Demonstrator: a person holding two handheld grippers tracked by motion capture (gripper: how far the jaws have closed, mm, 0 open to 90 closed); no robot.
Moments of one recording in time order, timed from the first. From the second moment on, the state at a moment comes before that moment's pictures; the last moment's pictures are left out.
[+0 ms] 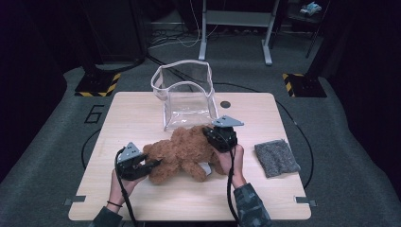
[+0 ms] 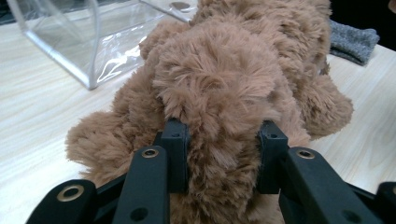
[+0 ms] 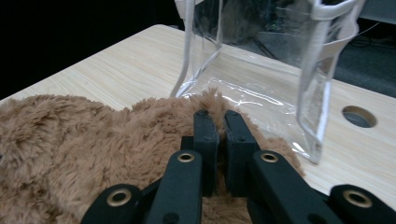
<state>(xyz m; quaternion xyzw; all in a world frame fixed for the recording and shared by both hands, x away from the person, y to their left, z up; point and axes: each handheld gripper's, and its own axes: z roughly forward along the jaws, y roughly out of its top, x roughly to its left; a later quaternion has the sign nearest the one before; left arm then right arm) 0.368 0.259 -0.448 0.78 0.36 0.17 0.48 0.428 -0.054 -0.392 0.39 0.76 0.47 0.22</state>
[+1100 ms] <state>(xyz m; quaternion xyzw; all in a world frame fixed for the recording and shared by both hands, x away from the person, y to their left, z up) 0.428 0.172 -0.434 0.83 0.28 0.14 0.46 0.399 -0.143 -0.384 0.46 0.72 0.44 0.27</state>
